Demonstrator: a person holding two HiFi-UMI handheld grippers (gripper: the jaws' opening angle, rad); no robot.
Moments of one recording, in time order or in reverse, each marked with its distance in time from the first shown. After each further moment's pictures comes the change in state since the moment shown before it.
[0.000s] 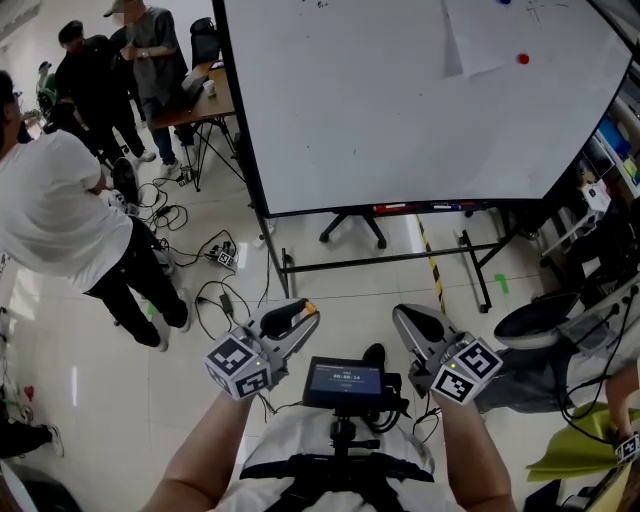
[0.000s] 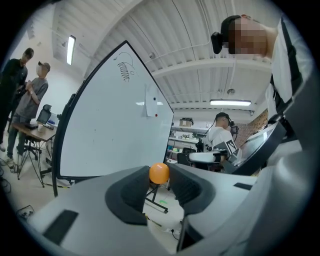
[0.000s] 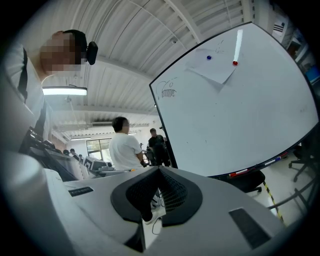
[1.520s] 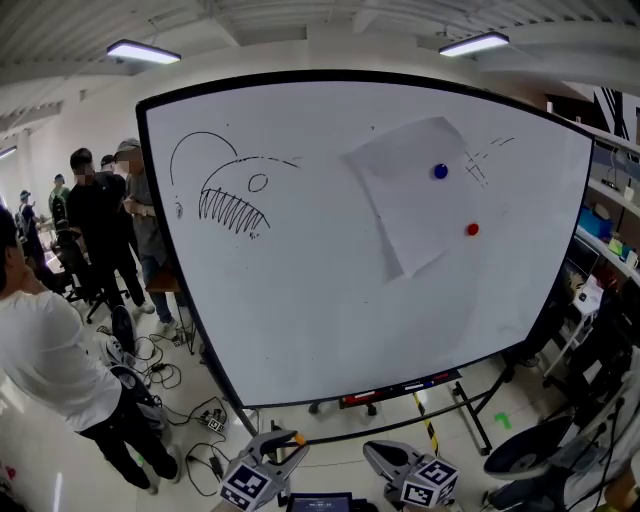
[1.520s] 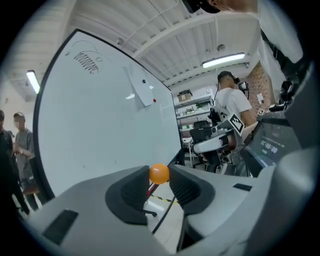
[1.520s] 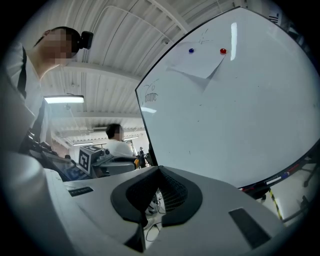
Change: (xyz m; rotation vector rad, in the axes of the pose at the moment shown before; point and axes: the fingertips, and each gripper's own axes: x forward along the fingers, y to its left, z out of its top) left arm 0.160 0.056 0.073 0.416 0.203 0.152; right arm 0.037 -0.146 0.057 0.026 -0.037 0.055
